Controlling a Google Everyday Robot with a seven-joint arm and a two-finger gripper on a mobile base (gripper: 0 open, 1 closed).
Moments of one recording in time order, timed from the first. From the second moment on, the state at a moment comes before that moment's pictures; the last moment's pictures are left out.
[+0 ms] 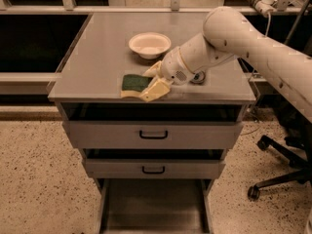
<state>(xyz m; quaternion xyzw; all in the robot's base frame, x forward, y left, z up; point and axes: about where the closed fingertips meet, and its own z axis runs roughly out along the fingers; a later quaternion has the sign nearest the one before) 0.616 0.017 0.832 -0.64 0.65 0.25 0.33</state>
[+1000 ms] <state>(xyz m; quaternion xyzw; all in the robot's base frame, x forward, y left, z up) 0.537 -0.012 0.876 -0.59 0.66 0.25 0.38</state>
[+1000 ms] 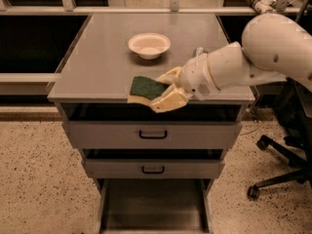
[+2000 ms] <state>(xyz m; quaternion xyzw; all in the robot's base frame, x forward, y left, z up) 0.462 -0.051 0.843 -0.48 0.73 0.23 0.42</state>
